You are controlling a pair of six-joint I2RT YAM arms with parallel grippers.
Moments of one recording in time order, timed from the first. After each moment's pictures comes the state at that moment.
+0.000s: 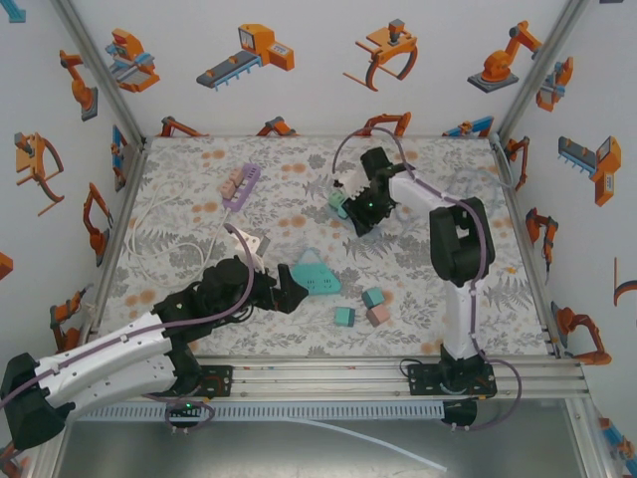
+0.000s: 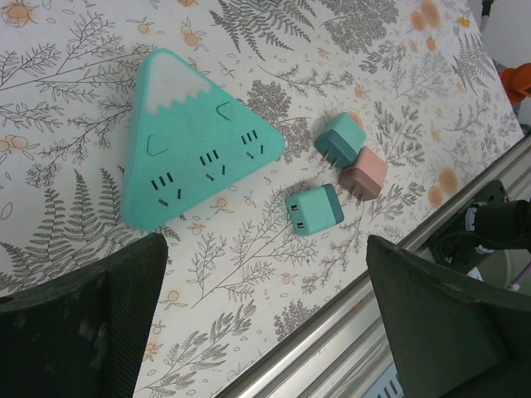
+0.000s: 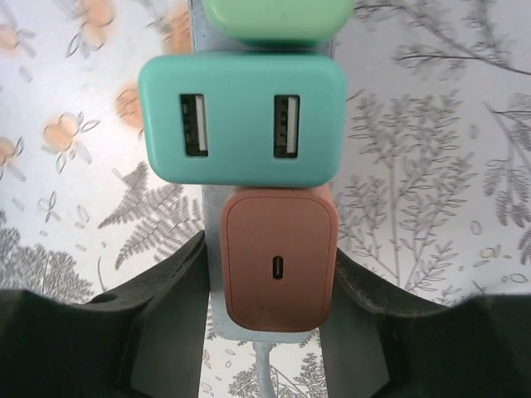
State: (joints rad) left arm -1.01 0.79 0.53 -0.17 -0.17 -0.60; right arm 0.40 2.09 1.59 -0.76 -0.30 -0.56
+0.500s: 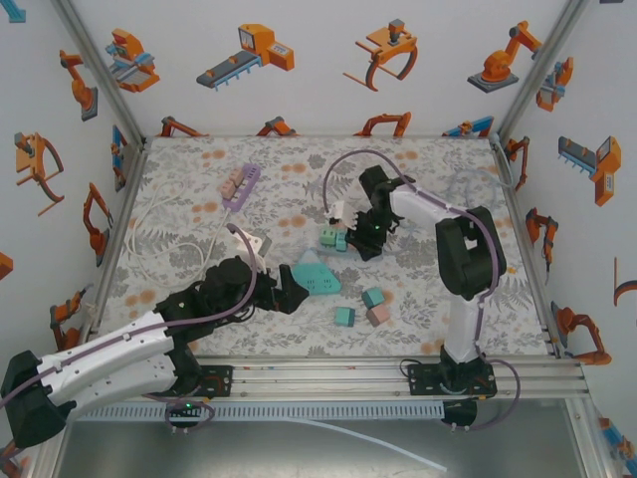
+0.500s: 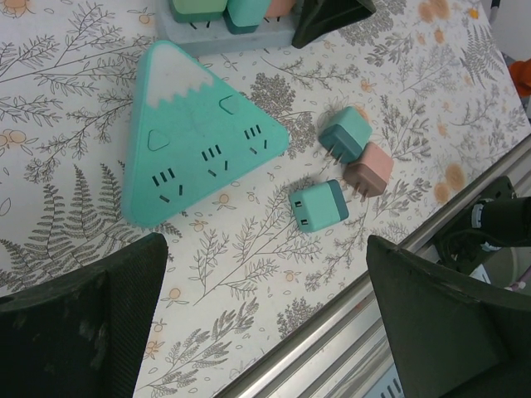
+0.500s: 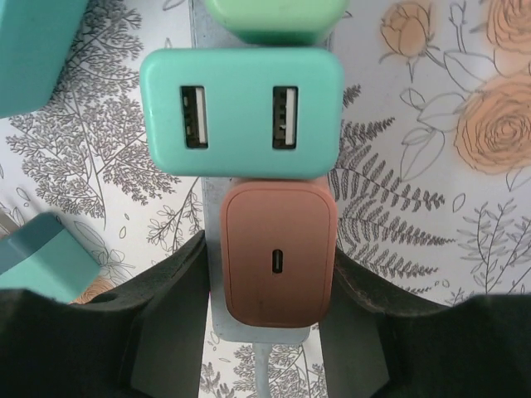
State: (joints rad) left arm -1.01 0.81 0.53 -0.17 -0.16 -0.60; right arm 0.44 1.97 1.42 -0.87 -0.43 -0.99
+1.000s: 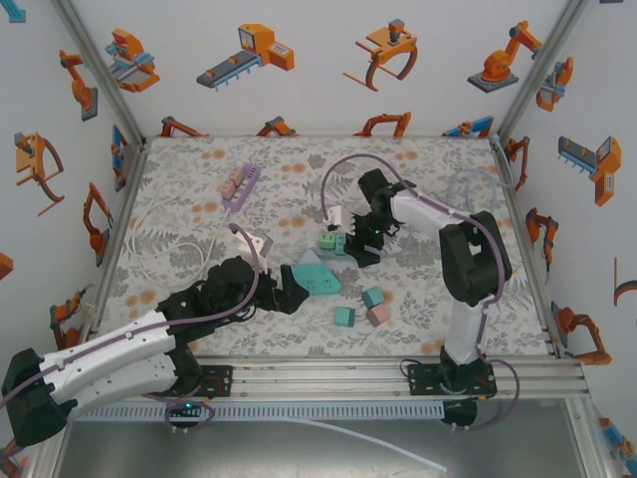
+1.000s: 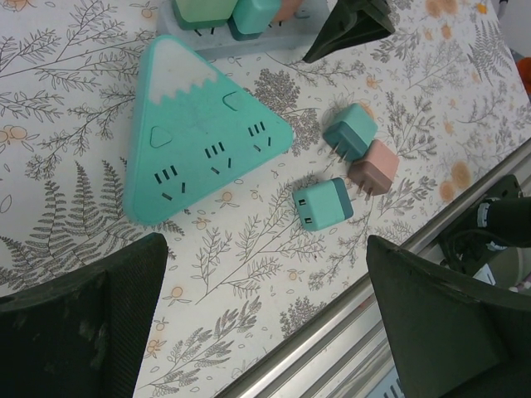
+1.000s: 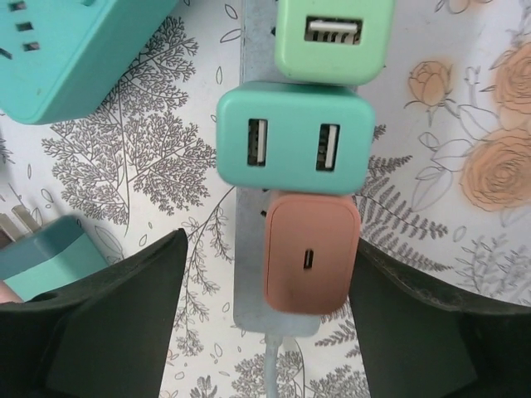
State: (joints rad) left arm -1.01 0.82 0.53 -0.17 -0.16 -0.60; right arm 0.46 1.90 1.35 -0.81 -0.48 -1.05
